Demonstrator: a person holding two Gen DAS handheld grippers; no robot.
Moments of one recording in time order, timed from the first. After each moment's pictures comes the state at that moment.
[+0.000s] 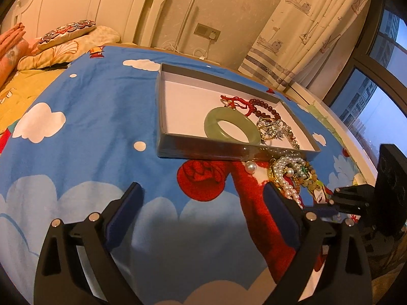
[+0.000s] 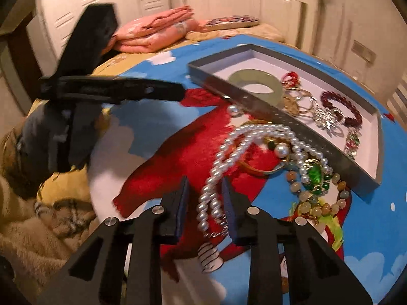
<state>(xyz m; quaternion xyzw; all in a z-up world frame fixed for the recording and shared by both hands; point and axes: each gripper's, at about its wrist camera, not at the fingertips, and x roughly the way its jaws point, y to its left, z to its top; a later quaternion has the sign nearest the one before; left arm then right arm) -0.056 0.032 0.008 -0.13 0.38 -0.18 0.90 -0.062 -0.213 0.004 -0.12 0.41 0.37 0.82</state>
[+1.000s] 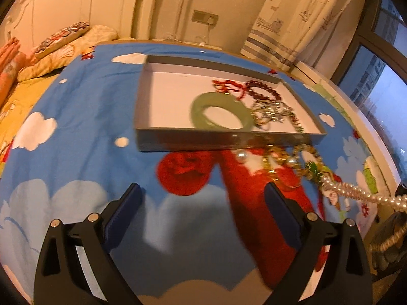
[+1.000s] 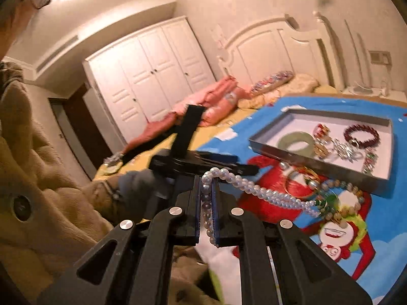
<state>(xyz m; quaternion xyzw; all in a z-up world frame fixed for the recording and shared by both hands) -0.051 -0.005 0.013 -0.07 0.42 -0.16 0.89 -0.117 -0.285 0.068 0.08 0.26 0.54 0.80</state>
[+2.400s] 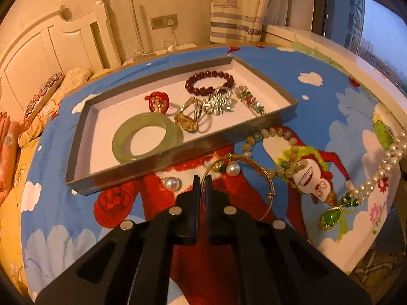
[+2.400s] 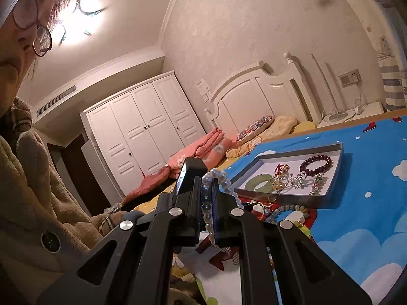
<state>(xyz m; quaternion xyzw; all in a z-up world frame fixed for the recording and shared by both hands) -0.058 -0.112 0.027 0.11 0.40 -0.17 0.89 -0.122 -0.392 0.080 0.19 0.16 0.49 0.83</state>
